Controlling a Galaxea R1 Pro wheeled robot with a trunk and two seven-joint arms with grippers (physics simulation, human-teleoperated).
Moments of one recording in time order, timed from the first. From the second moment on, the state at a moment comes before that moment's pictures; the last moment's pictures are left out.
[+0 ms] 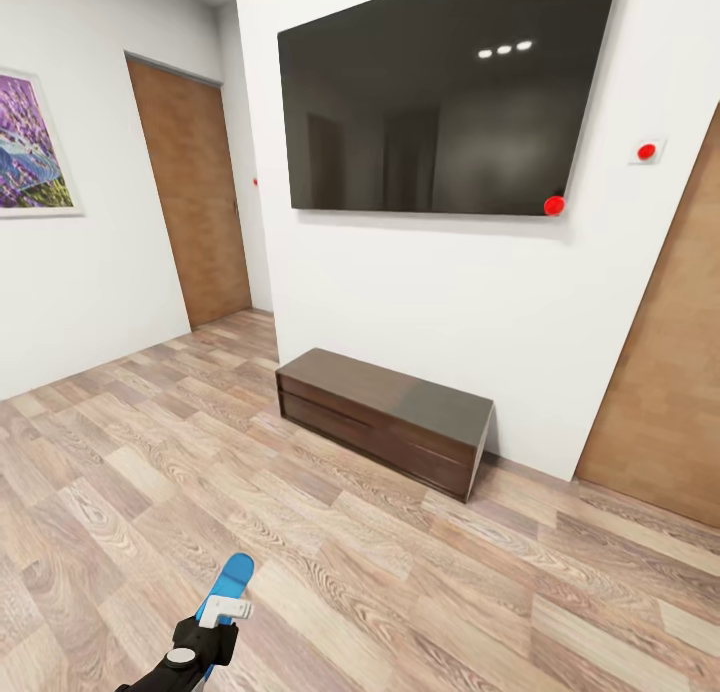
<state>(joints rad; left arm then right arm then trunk) -0.49 0.06 -0.19 -0.22 0.04 -0.06 0.10 0.11 -0.23 -0.18 -0.86 -0.03 0.00 0.05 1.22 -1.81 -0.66</state>
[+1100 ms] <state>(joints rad) -0.49 0.06 -0.19 -0.22 0.04 -0.06 0.10 0.11 -0.23 -0.18 -0.84 -0.03 0.00 0.05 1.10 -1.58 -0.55</state>
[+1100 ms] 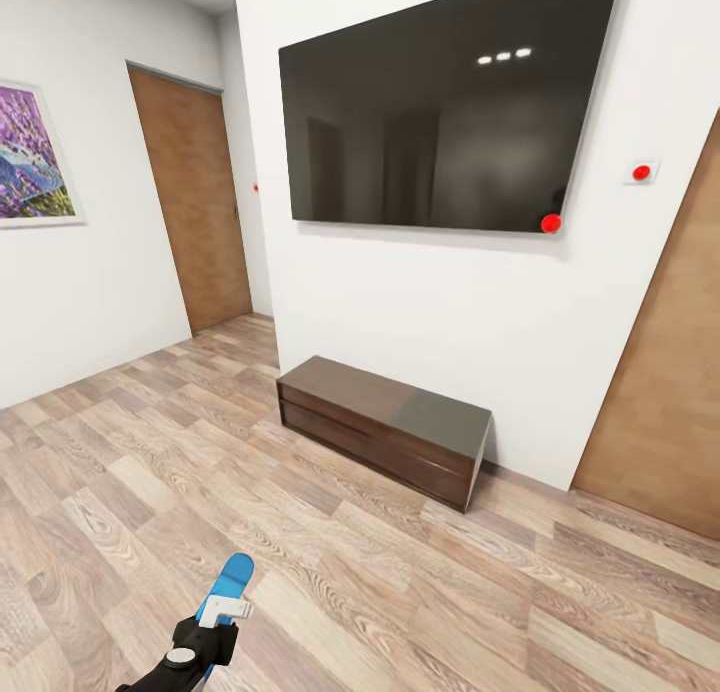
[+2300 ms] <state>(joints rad) -0.49 0.06 -0.19 -0.22 0.04 -0.06 0.10 -0.17 -0.23 -0.18 -0.36 -0.03 -0.01 0.02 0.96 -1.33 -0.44</state>
